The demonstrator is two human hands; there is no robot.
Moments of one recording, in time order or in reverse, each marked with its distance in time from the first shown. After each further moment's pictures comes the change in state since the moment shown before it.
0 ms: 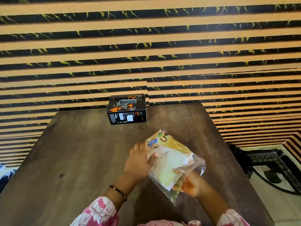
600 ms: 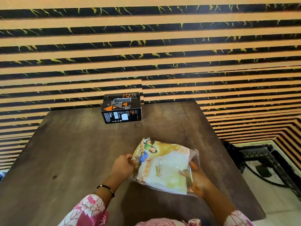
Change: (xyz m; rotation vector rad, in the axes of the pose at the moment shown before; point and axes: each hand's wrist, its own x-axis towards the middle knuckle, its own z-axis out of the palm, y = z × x) left_hand 0.006 -0.048 0.013 -0.164 -0.075 -0.251; right_hand -0.015 0.000 -0.032 0.041 -0.031 -0.119
